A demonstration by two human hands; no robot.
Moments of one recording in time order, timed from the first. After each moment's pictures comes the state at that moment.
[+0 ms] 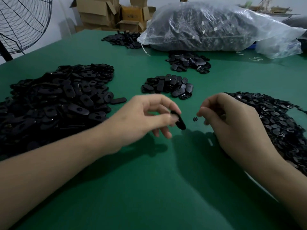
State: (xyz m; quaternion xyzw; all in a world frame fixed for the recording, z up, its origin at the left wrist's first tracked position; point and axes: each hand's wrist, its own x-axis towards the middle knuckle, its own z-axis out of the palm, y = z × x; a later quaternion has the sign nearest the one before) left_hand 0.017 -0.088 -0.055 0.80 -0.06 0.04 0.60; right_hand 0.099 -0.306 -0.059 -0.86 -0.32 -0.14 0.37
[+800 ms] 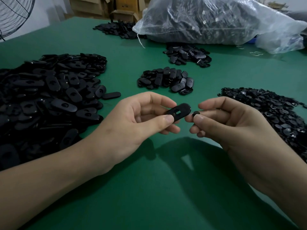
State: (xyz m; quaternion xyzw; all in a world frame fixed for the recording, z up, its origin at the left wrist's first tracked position) left_hand 0.003 -0.100 -0.065 0.72 -0.03 0.10 0.69; right_hand 0.077 -0.297 -0.053 -0.65 -0.19 0.17 0.72
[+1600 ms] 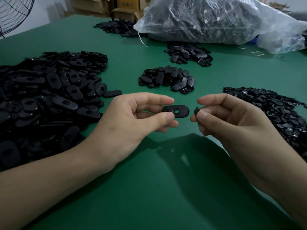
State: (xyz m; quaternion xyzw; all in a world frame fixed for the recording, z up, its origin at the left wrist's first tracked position) left_hand 0.004 -0.101 -0.071 0.70 0.01 0.15 0.70; right_hand 0.077 -0.297 -0.056 -0.66 -0.23 0.15 0.70
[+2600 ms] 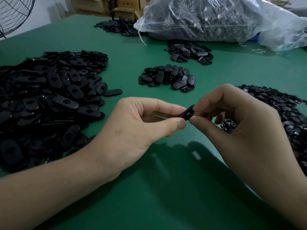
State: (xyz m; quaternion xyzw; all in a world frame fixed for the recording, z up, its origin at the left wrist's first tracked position) left_hand -0.005 -0.117 -0.064 0.71 0.04 0.13 0.69; right_hand 0.065 -0.295 -0.050 -0.81 -0.38 -0.14 0.42
